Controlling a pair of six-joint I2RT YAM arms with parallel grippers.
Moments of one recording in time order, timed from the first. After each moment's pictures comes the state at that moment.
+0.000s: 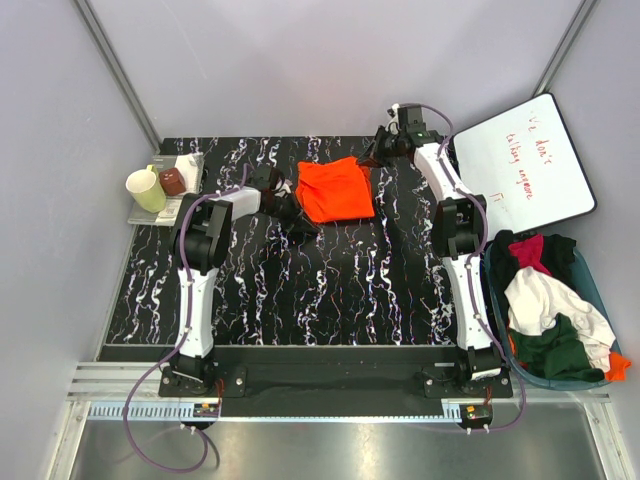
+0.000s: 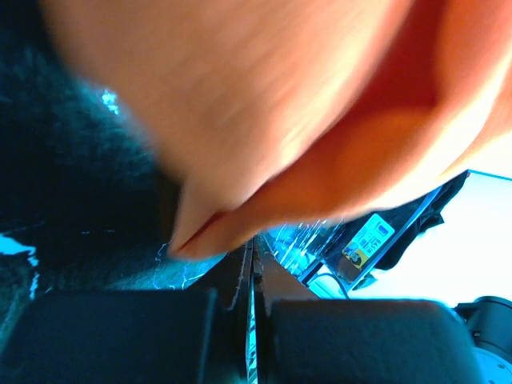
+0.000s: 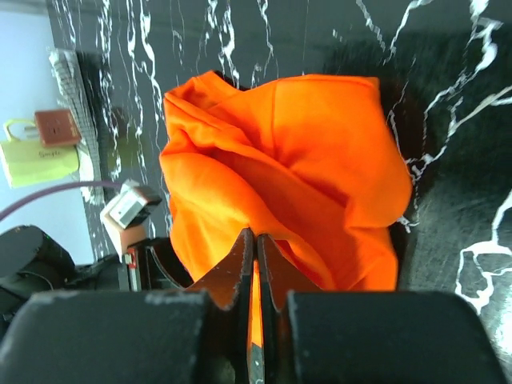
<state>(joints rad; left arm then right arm) -0.26 2.28 1.54 -0.36 0.73 -0.85 0.19 2.65 2.52 -0.64 -0.57 0.59</state>
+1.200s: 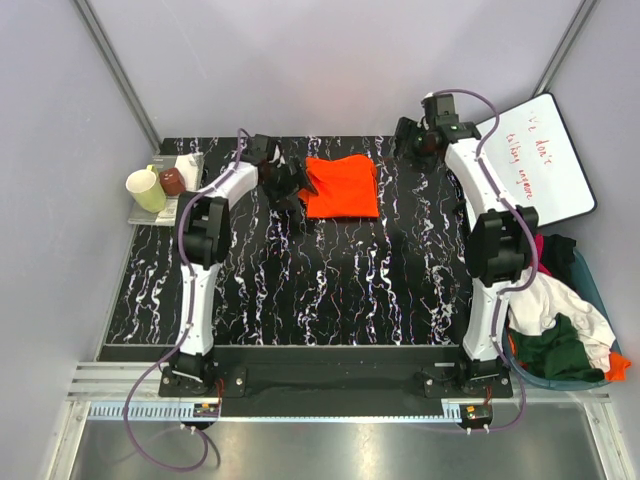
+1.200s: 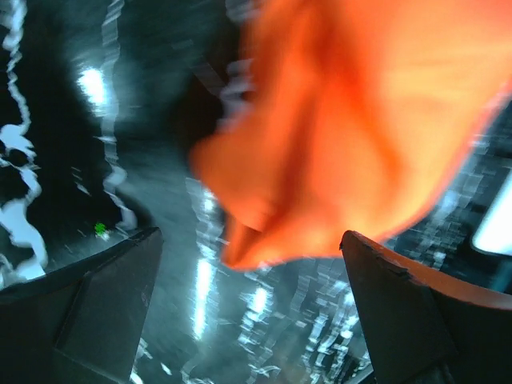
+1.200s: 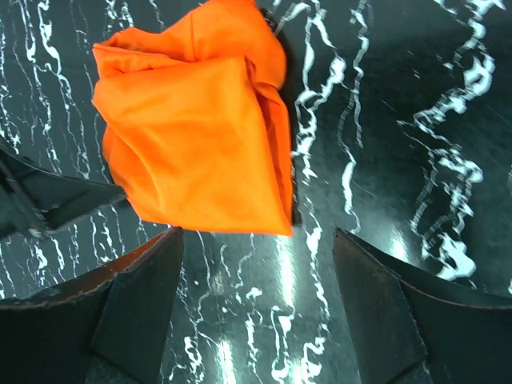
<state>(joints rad) -0.24 2.34 1.92 -0.58 0.41 -0.66 0.17 2.09 2.02 -0.75 -0.17 0.45</state>
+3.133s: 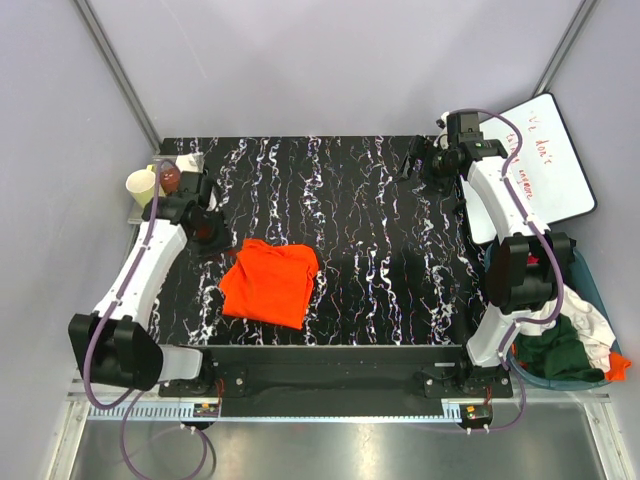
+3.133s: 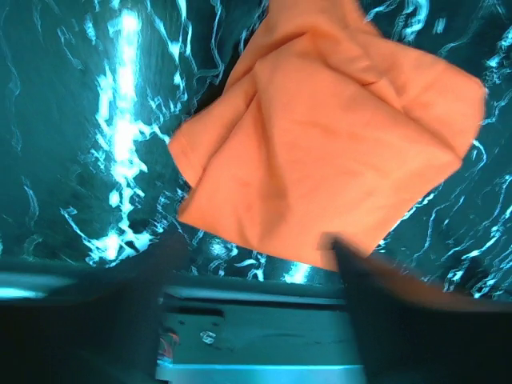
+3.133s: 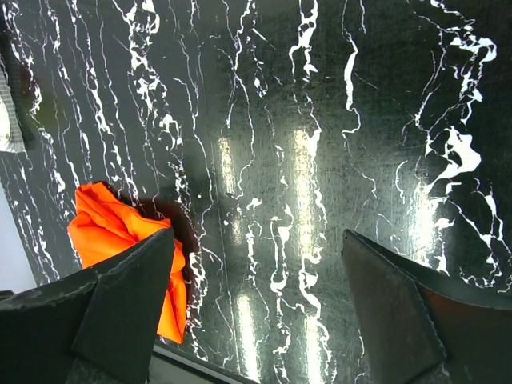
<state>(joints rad) -0.13 1.33 1.19 -1.08 0.03 -0.45 0.10 1.80 1.69 -0.79 -0.32 0.42</state>
